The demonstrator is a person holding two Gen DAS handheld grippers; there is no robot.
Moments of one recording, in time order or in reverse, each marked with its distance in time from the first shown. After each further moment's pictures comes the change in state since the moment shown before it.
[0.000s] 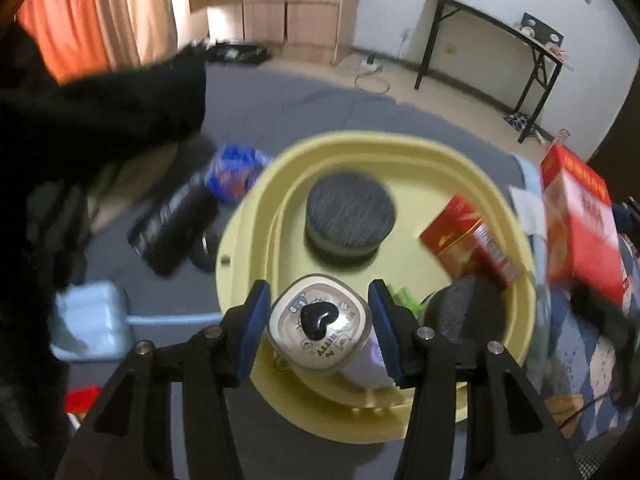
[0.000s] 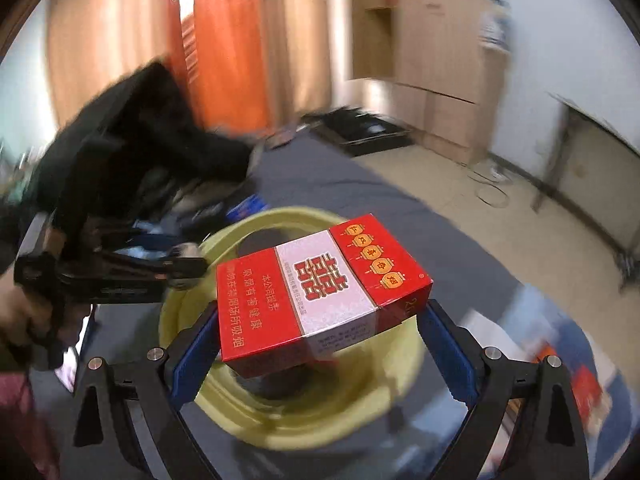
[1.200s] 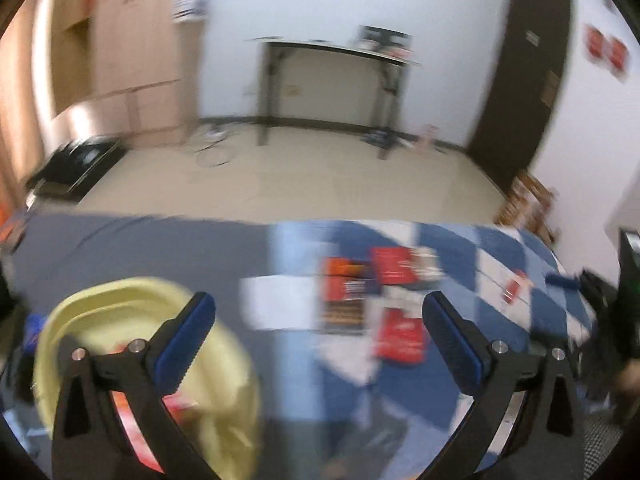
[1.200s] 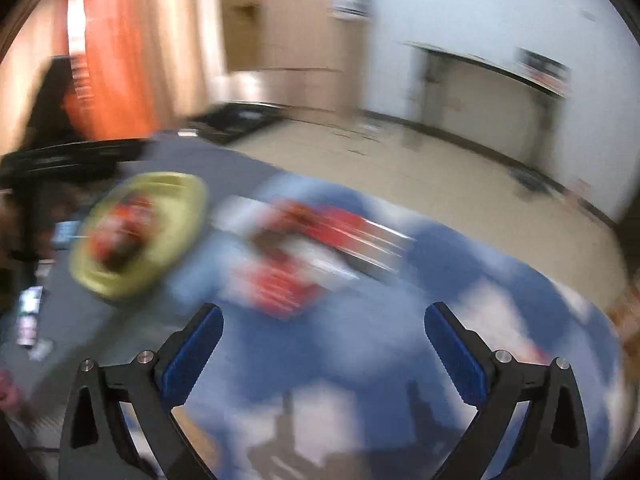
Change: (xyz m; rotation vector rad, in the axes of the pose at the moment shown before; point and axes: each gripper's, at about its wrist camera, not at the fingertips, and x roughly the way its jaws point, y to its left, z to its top) left arm -0.046 -0.276 0.039 0.365 -0.226 -0.369; right arm -0.204 -0.183 -0.182 0.369 0.051 -0.399
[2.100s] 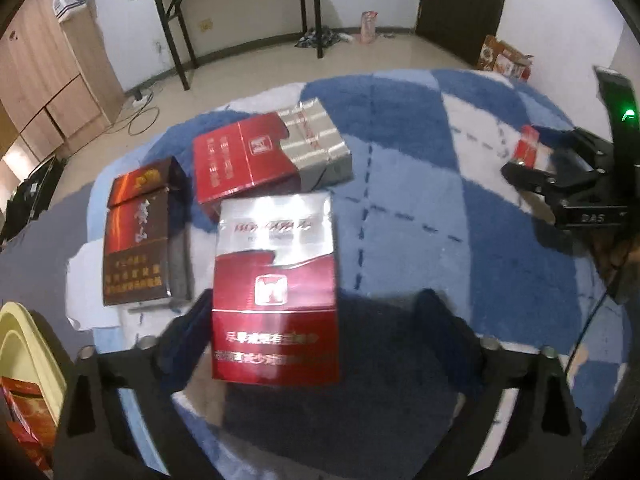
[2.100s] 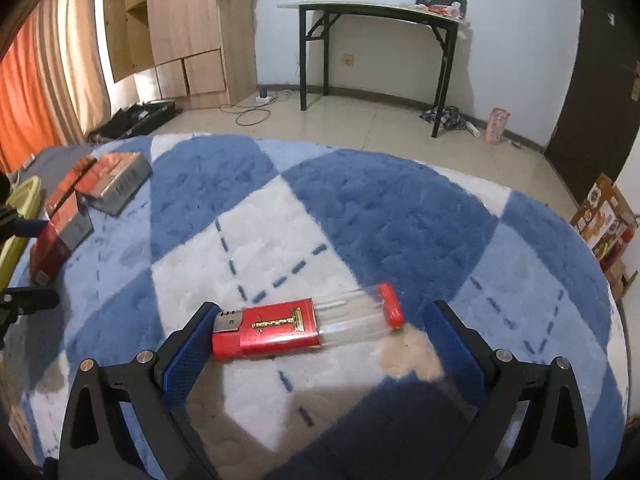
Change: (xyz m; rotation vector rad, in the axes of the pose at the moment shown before) left arm 0.144 -0.108 -0.056 0.248 0.327 -0.030; right arm 0.120 -0.133 -0.059 0.153 0.061 -0.179
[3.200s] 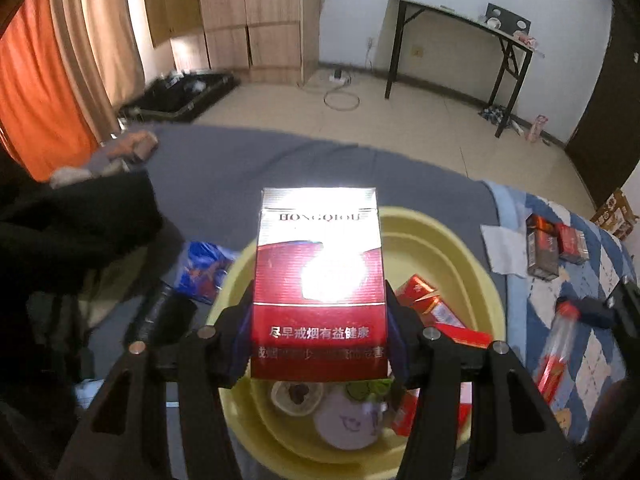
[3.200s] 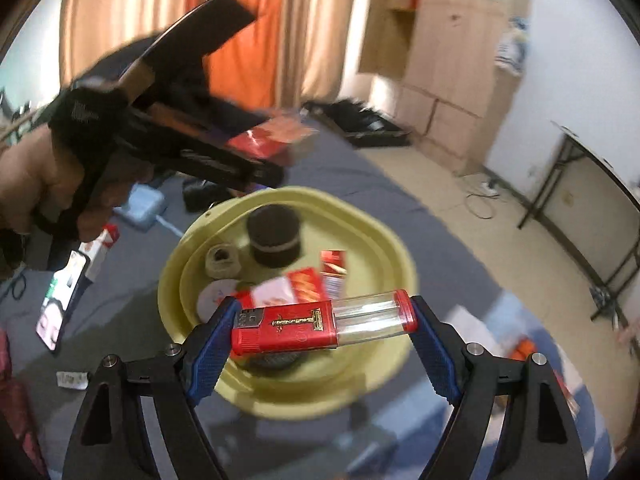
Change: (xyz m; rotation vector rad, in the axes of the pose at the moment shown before) left arm -0.181 0.322 -0.153 -0.531 -0.087 0.273; right arm -0.102 0.447 0.072 -0.639 -0.123 0.471
